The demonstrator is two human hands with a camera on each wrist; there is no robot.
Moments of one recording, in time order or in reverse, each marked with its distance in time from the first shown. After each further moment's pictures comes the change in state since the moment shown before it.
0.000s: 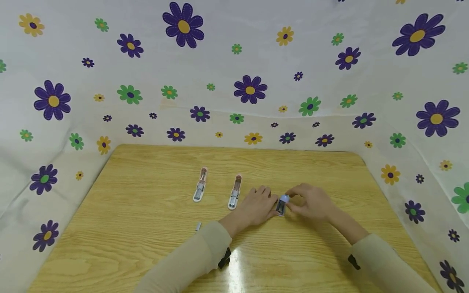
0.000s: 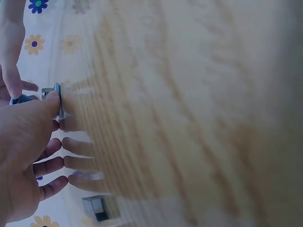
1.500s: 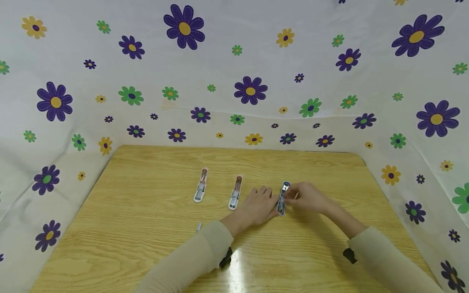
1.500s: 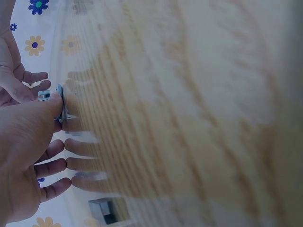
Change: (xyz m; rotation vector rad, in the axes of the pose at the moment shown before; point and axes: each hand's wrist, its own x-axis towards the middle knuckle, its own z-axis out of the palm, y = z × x) left_hand 0.003 0.002 -0.005 -0.012 -0.036 -0.017; right_hand 0.027 -0.003 -0.012 0.371 -0.363 0.325
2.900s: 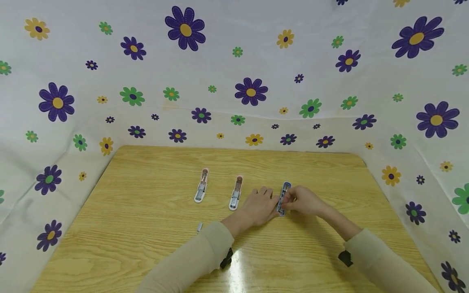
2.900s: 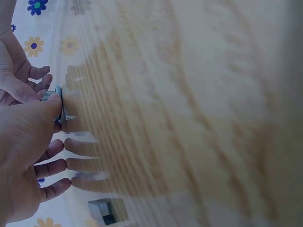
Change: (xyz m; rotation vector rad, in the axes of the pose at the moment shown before) left_hand -0.001 0.001 0.002 0.035 0.049 -0.005; right_hand 0.001 -0.006 0.011 0.206 -0.059 0.062
